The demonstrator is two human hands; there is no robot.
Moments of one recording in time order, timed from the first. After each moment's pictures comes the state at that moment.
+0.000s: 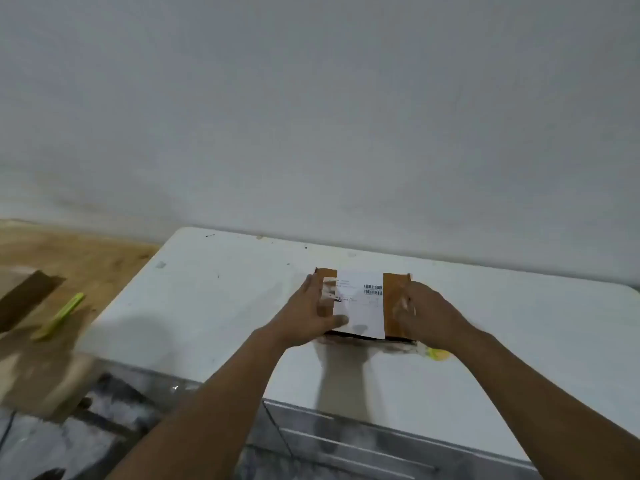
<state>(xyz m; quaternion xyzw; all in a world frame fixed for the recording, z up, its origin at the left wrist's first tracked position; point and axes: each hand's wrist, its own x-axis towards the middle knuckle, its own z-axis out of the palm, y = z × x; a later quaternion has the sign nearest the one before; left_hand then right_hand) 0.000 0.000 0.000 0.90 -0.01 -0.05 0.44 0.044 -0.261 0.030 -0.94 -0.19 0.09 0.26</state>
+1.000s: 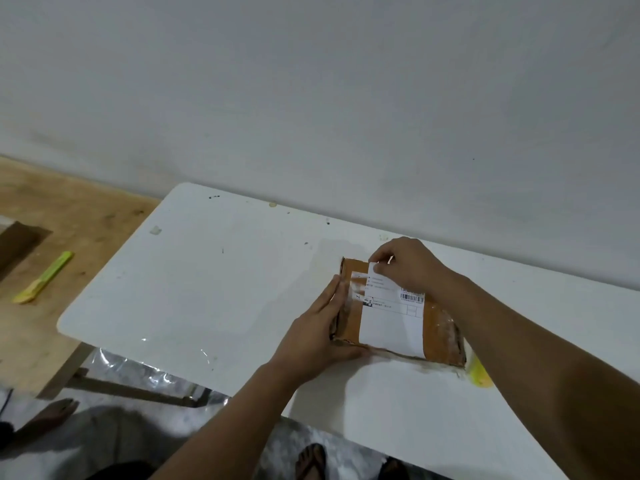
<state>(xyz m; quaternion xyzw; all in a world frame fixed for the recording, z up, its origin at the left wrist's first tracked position) -0.002 0.018 -0.049 0.92 -0.02 -0.03 0.38 0.165 -0.149 0.009 -0.93 -0.24 0.18 0.23</state>
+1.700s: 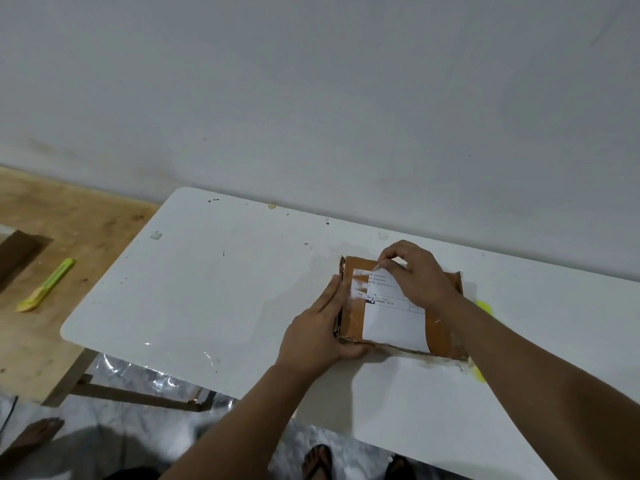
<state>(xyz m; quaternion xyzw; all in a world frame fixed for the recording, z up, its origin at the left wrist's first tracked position) -0.001 0.013 -0.048 0.96 0.02 0.00 0.29 0.140 -0.163 -0.008 -0.89 -0.21 0.09 0.39</state>
